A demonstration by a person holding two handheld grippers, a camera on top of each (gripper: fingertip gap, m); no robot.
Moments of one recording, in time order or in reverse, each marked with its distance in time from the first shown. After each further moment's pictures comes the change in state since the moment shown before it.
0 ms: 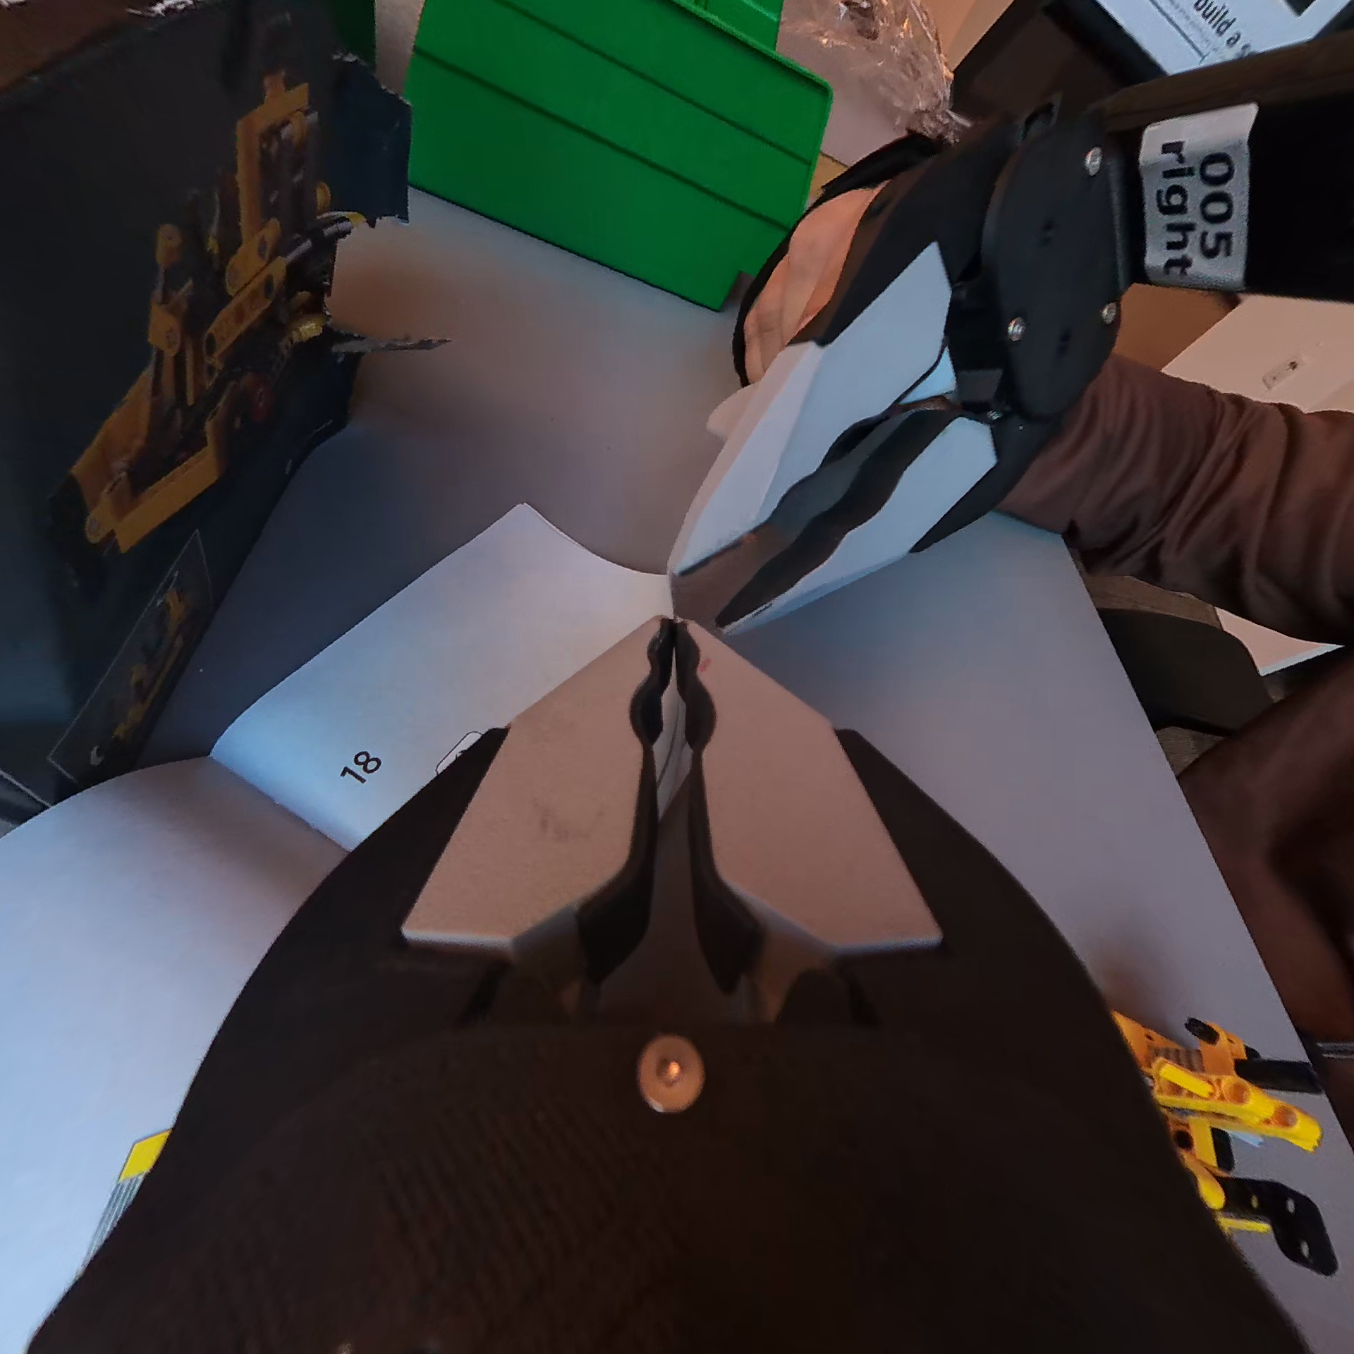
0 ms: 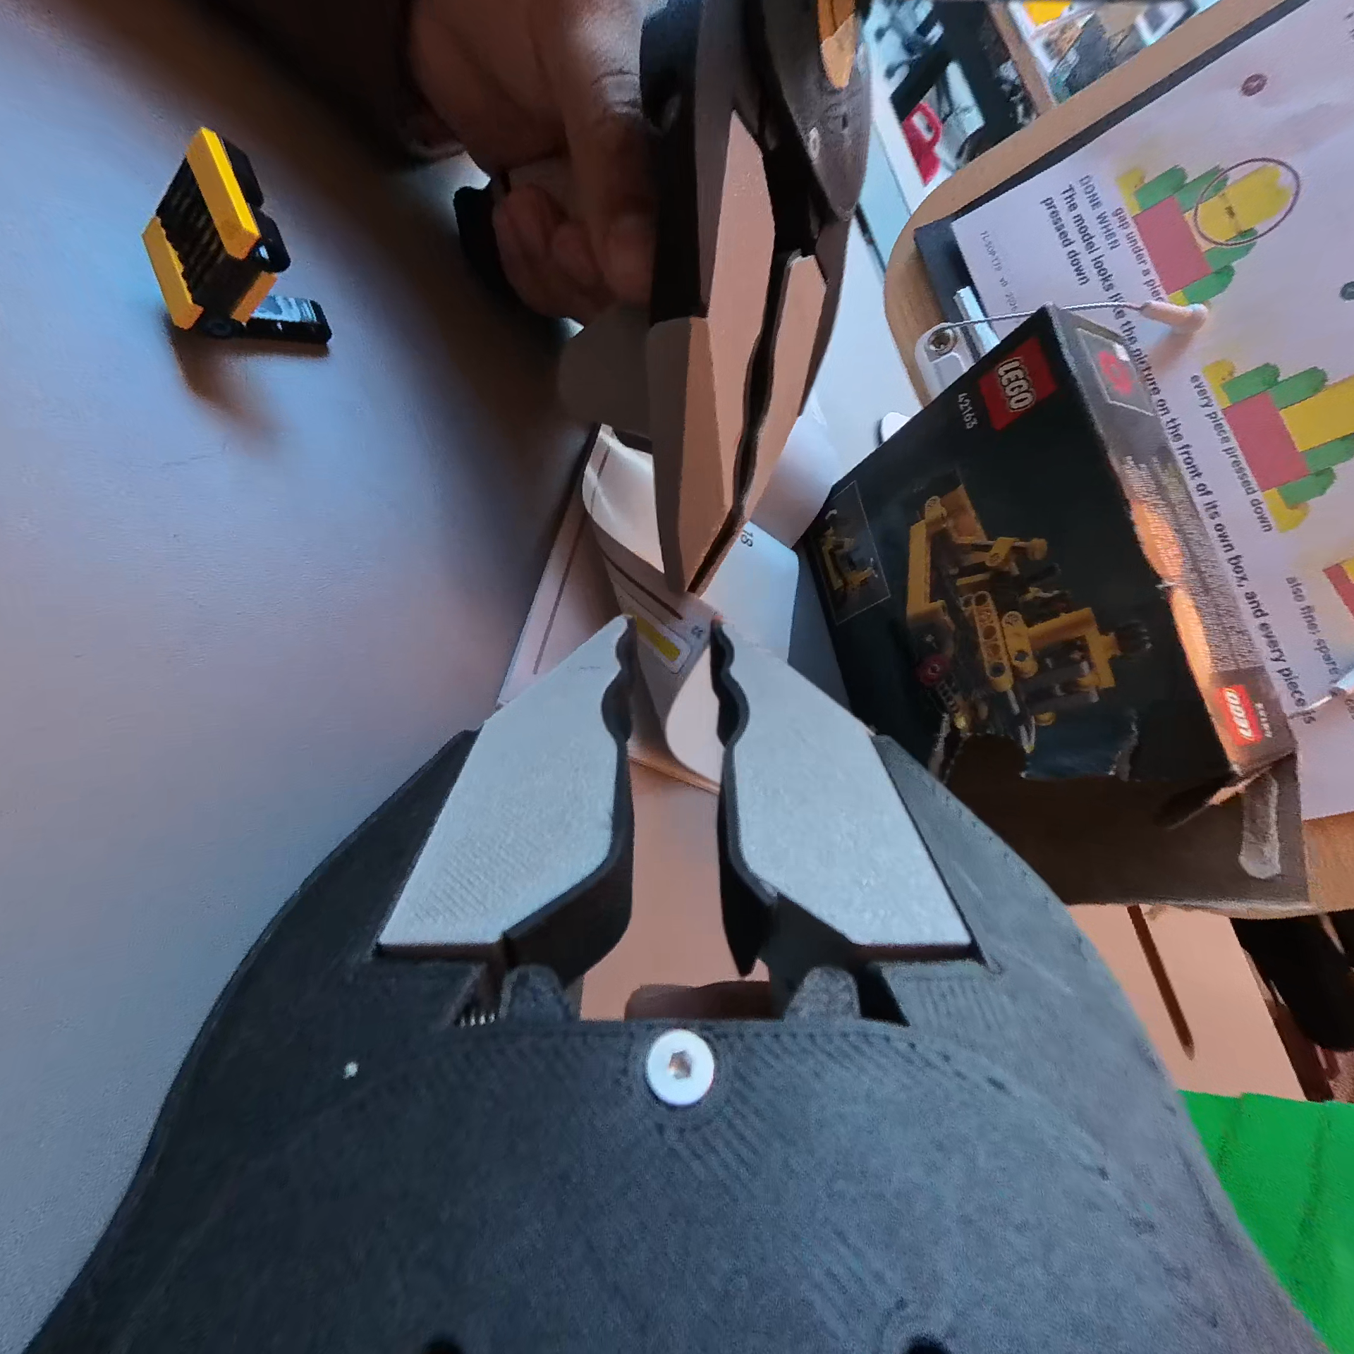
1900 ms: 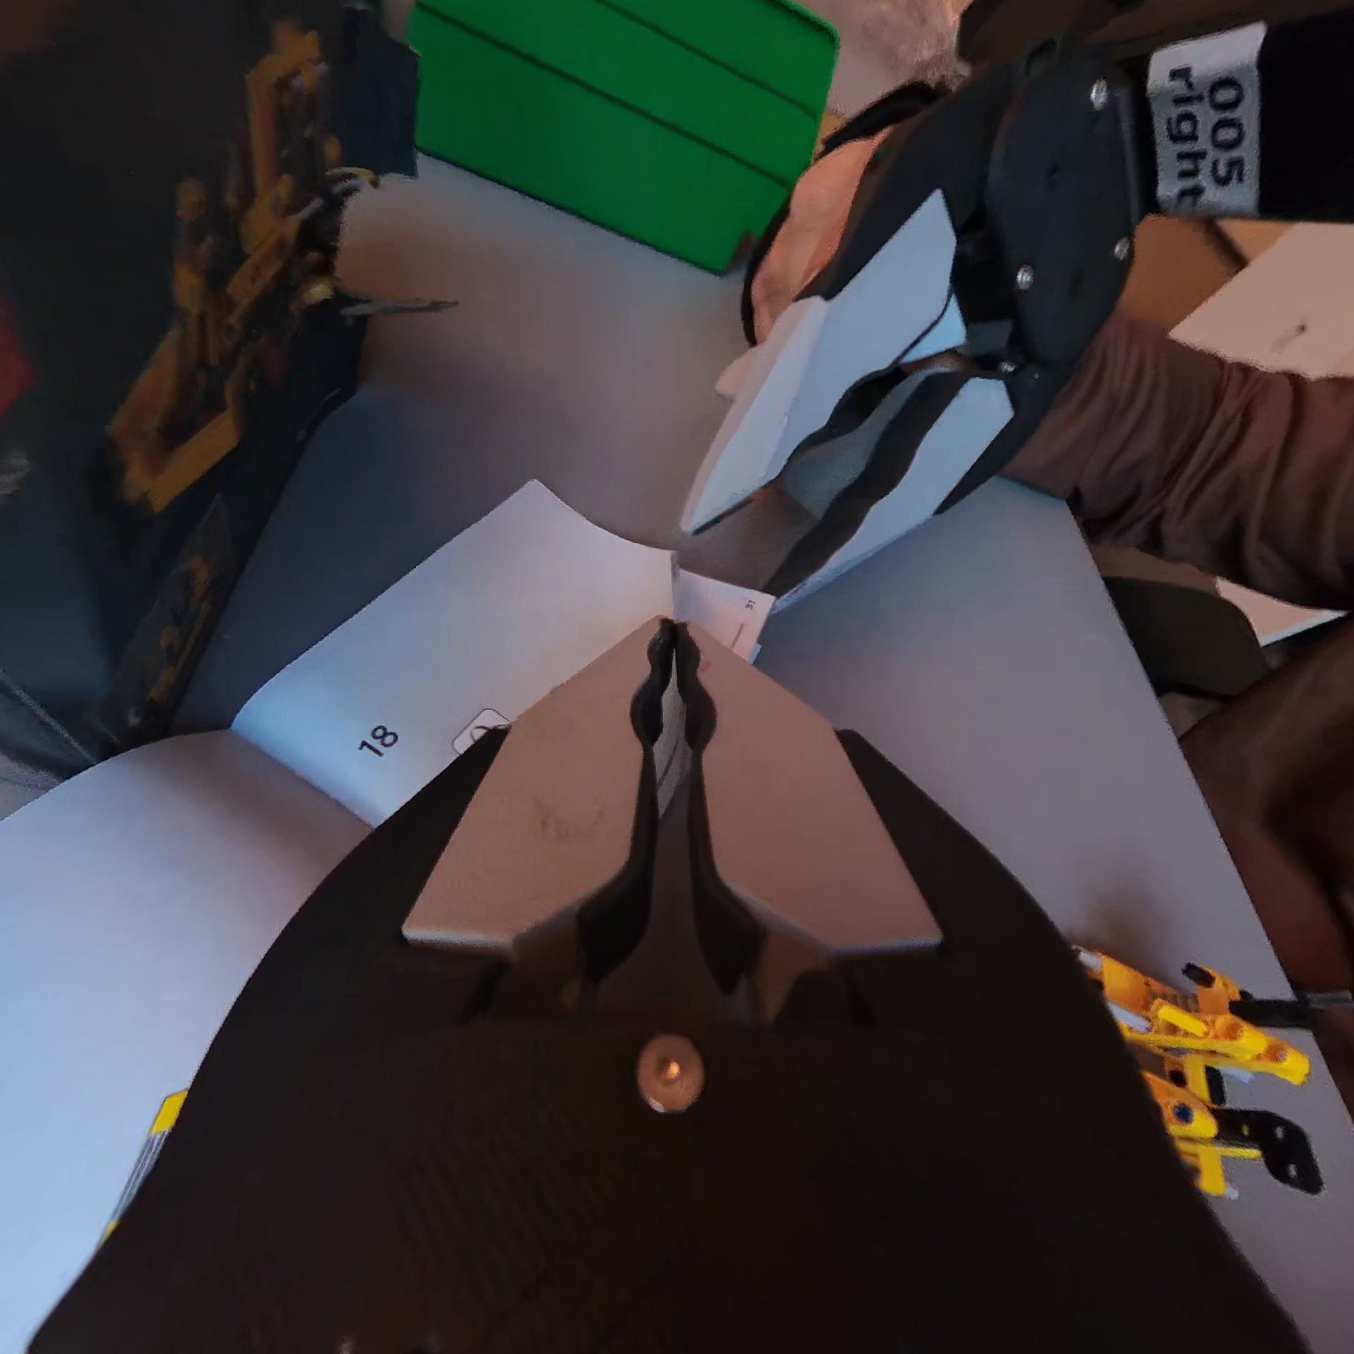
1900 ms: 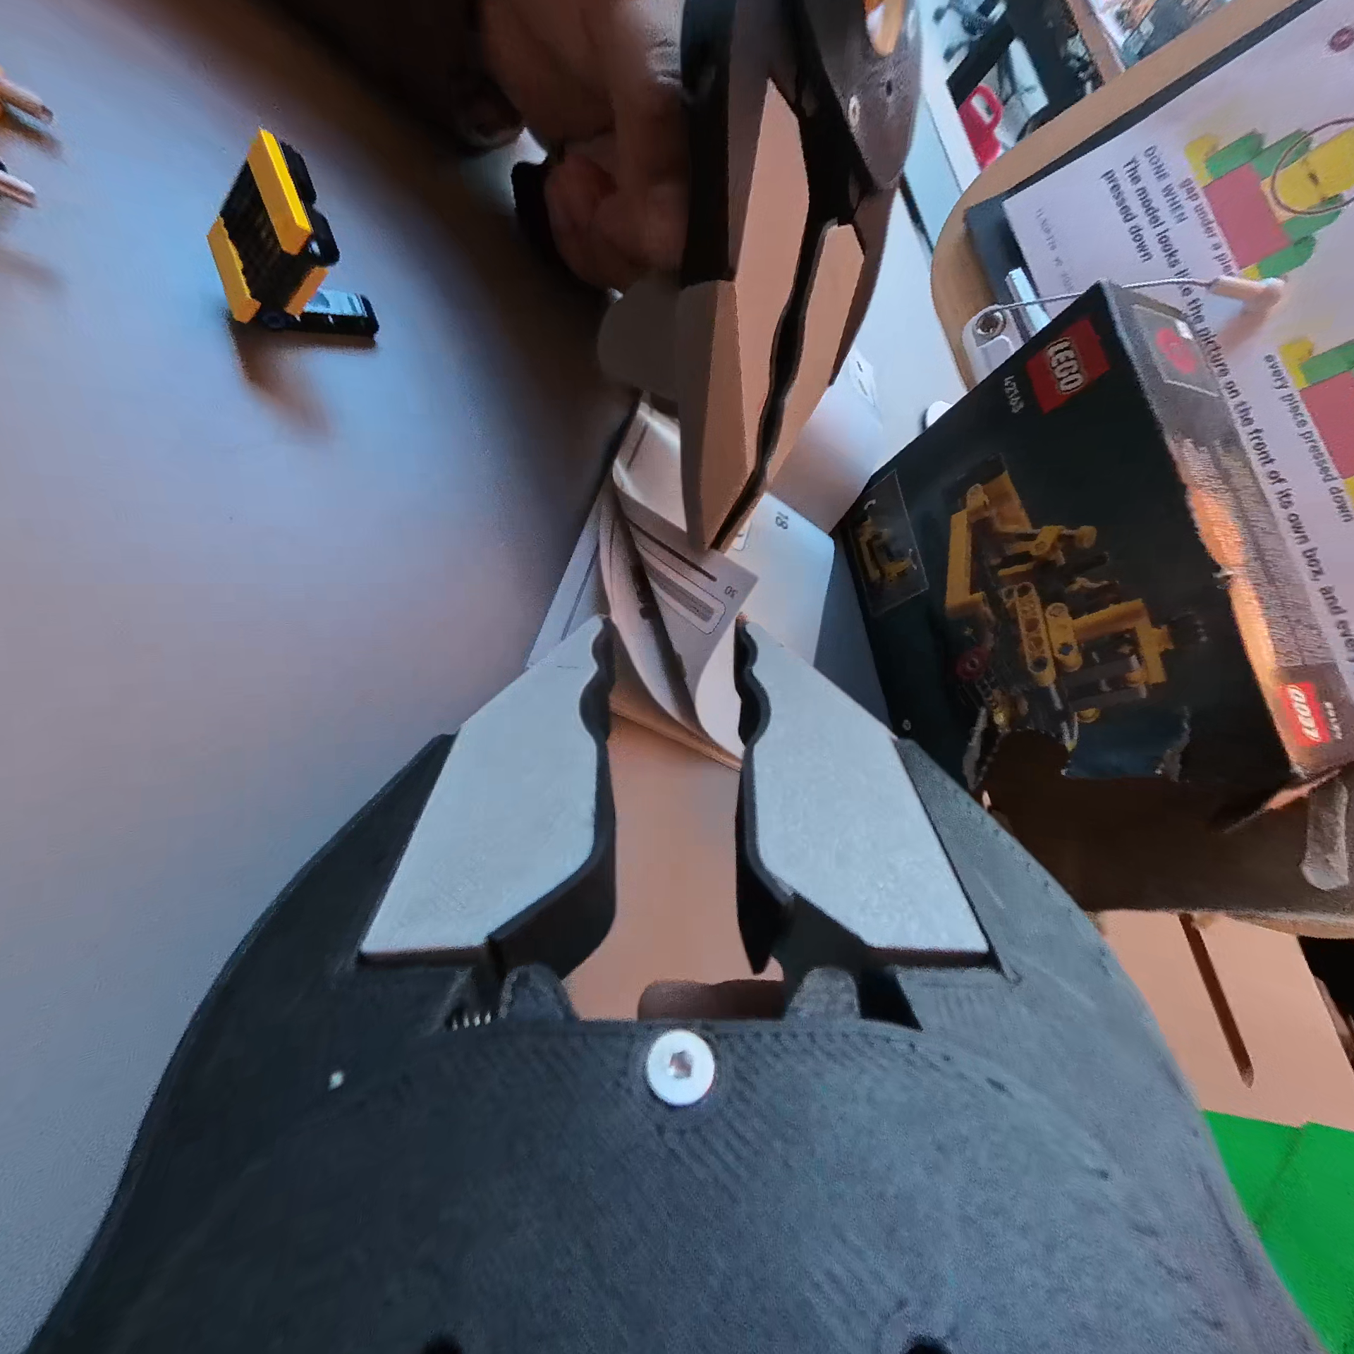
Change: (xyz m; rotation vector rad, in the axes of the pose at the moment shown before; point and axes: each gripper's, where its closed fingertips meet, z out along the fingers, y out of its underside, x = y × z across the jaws) left arm -0.004 0.007 -0.008 -0.035 0.009 0.008; right arm -0.008 0.004 -0.003 -0.004 -0.067 0.020
